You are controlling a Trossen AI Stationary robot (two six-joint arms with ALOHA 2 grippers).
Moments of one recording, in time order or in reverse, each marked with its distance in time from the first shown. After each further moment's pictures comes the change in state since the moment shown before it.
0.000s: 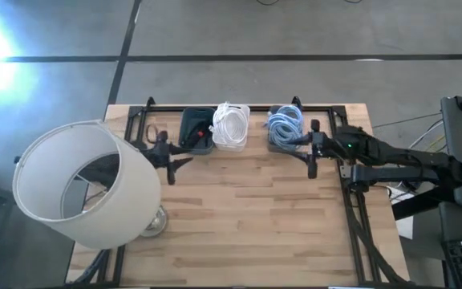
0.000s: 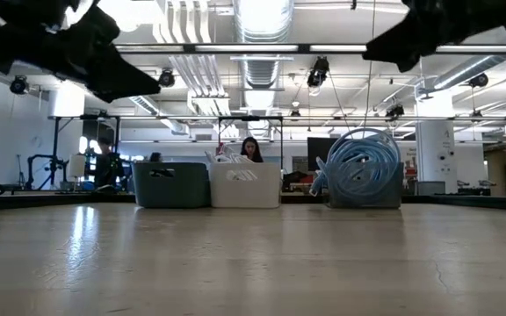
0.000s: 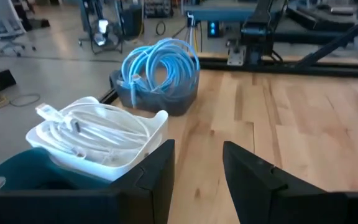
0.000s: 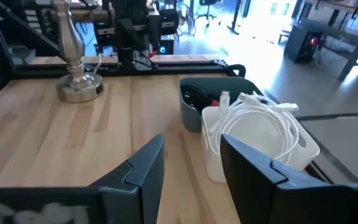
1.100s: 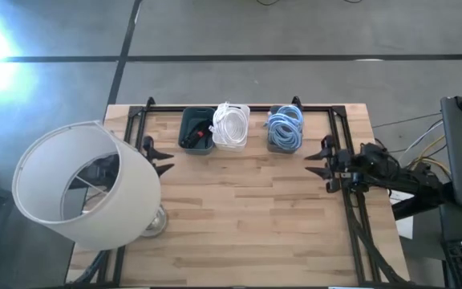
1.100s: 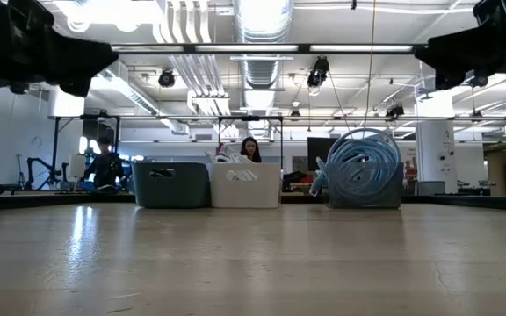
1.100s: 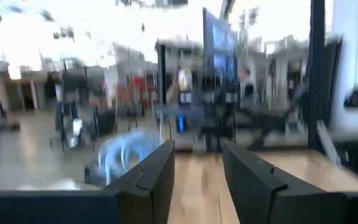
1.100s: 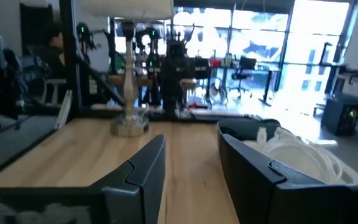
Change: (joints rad) left arm 0.001 -0.624 -0.294 0.035 0.171 0.050; right arm 0.000 -0.693 -0.426 0.068 -0.185 0.031
